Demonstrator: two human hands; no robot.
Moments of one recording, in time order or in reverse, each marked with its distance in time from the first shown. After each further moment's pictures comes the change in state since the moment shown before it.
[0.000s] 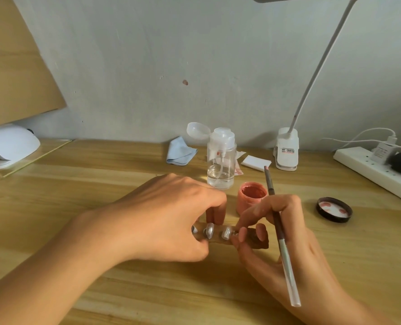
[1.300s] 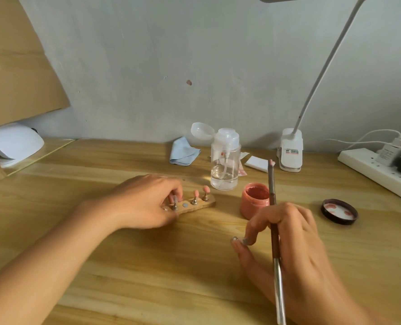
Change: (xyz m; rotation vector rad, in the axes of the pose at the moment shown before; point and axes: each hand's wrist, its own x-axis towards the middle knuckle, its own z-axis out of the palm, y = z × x) left_hand 0.007 -0.073 0.031 -0.072 -0.102 -0.258; right_hand -0.013 0.001 0.004 -0.184 0.017 -0.072
